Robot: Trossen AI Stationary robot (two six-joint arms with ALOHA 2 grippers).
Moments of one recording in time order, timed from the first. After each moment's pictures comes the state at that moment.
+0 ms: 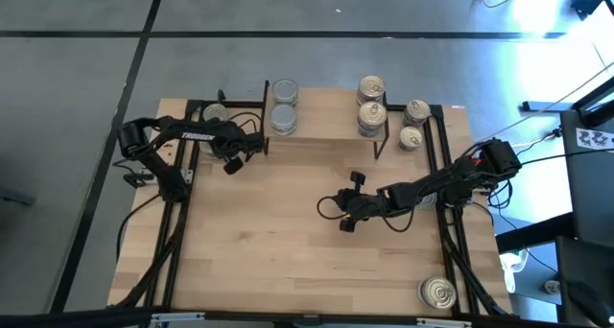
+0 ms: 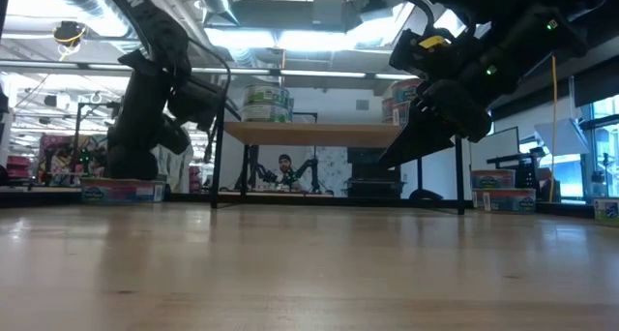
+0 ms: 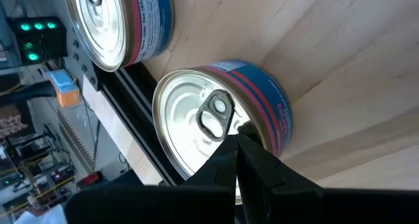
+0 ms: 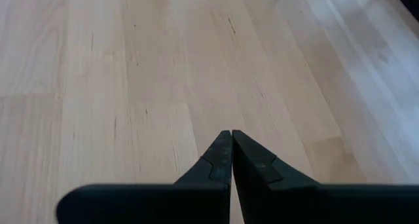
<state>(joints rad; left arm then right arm) 0.46 1.61 0.80 -1.04 -0.61 -0.34 0.27 1.61 0.75 0.06 0.48 0.21</state>
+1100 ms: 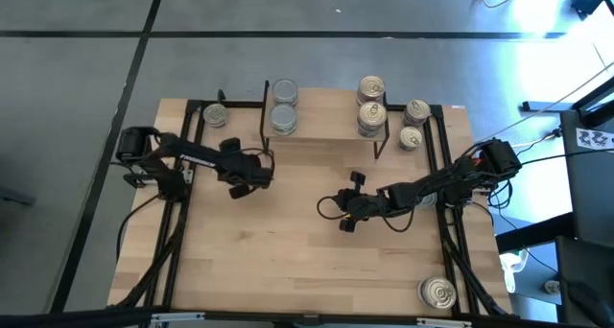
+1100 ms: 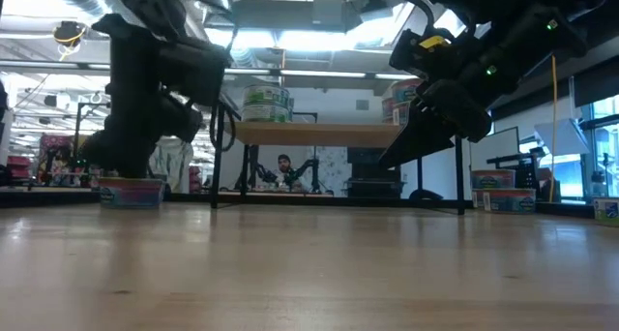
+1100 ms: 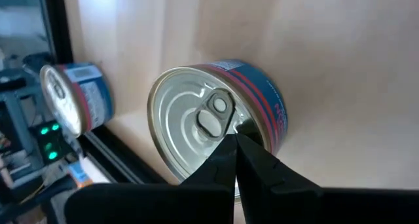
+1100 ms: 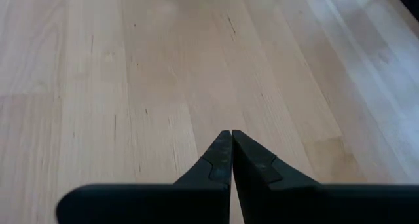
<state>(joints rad) 0.04 1.61 0.84 -1.04 -0.54 -0.37 0.27 1.61 0.75 0.06 0.48 0.21</state>
